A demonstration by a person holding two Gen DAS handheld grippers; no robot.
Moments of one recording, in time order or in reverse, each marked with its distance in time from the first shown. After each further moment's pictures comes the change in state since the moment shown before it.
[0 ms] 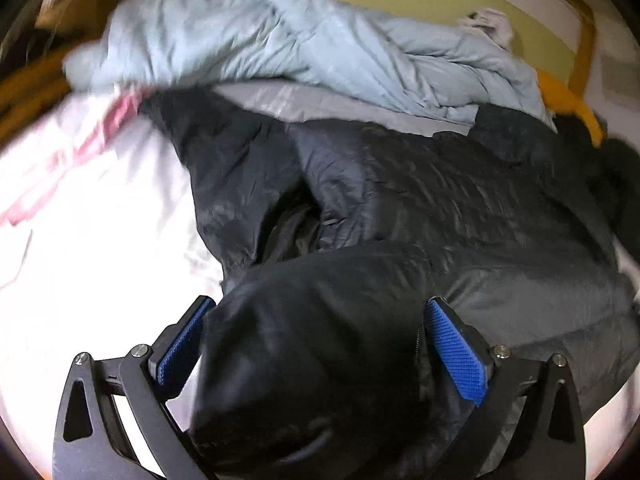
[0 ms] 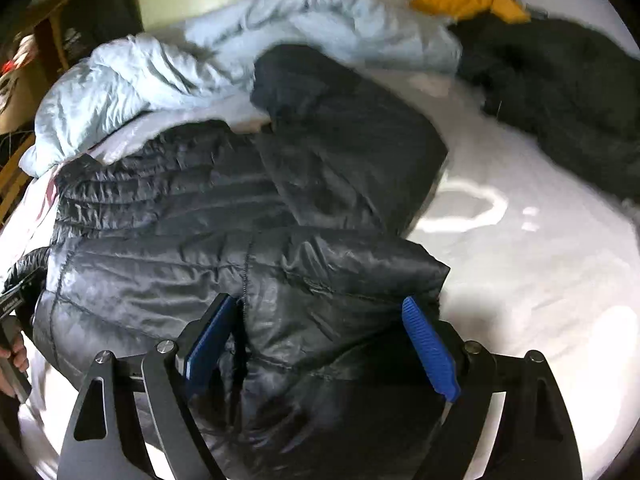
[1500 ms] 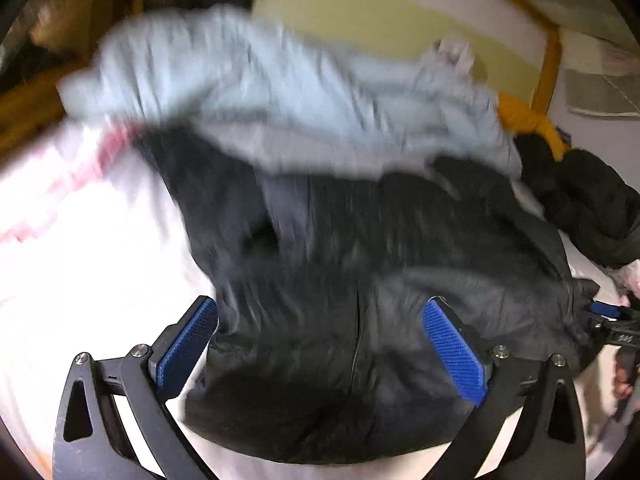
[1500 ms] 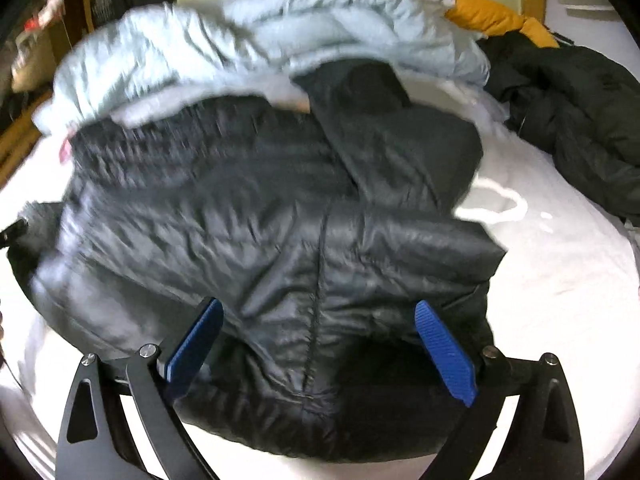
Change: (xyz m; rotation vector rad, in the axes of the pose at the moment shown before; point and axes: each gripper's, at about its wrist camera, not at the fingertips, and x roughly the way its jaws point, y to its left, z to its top) left arm -0.098 -0.034 -0.009 0.069 -0.187 -0.048; right arm -0.025 0.040 -0.024 -0.118 -0.054 0.000
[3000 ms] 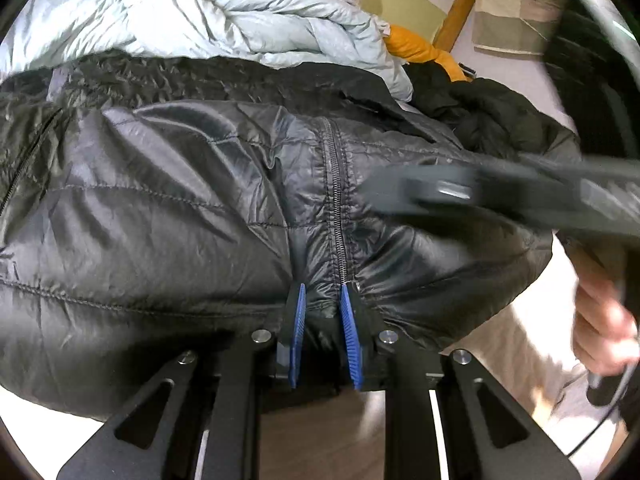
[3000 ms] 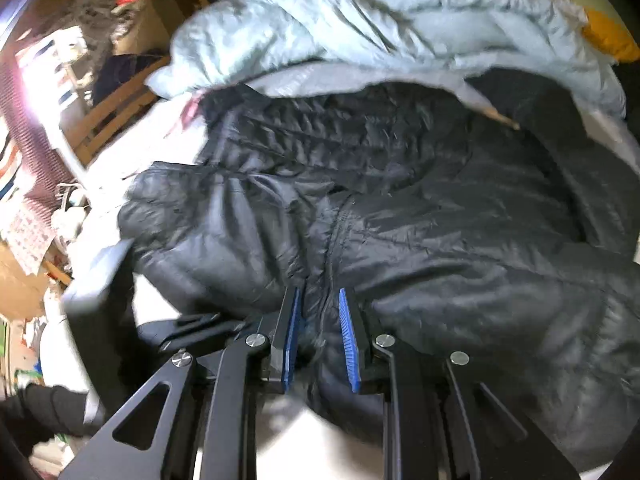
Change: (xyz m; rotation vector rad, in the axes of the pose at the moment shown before) left arm 0.063 -0.126 -0.097 0.074 0.221 -0.407; right arm 0.026 0.133 0.008 -0.161 0.113 0.372
